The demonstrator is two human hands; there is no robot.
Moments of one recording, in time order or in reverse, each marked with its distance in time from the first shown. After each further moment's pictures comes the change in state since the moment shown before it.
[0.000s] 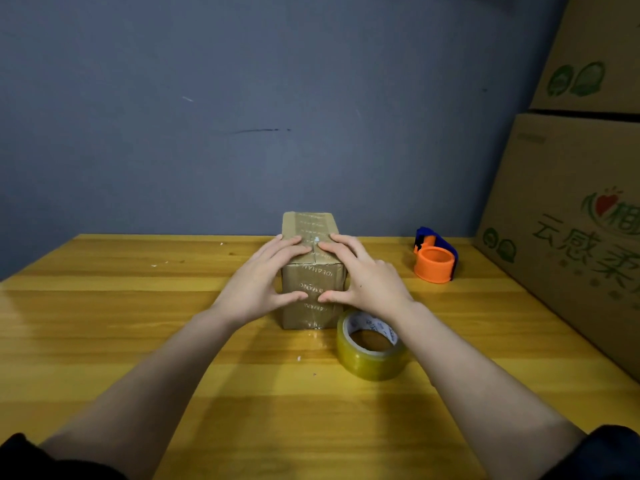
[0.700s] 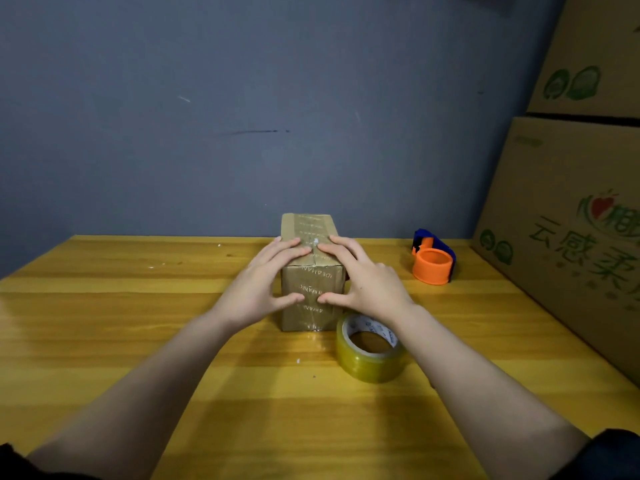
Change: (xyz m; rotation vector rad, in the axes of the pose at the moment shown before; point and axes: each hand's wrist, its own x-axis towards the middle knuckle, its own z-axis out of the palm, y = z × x) left_hand -0.002 0.004 -0.002 -0.128 -0.047 -0.055; right_hand -0.001 0.000 0.000 0.004 -0.006 0.008
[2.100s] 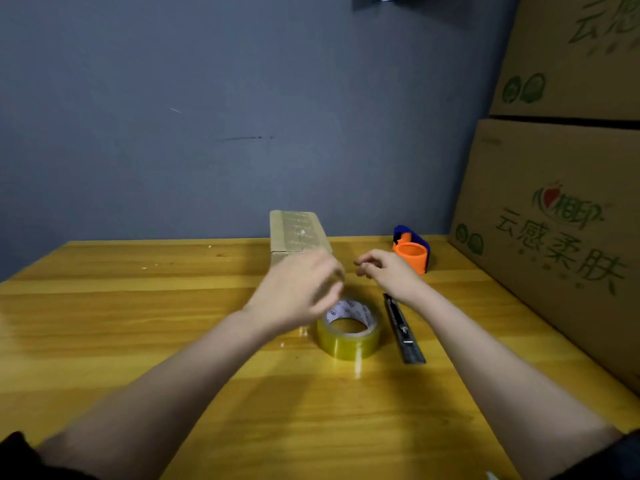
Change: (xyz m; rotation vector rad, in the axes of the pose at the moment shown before) left_hand -0.012 0.113 0.004 0.319 0.149 0.382; right_hand -0.038 0.039 -0.032 0.526 -0.046 0.429
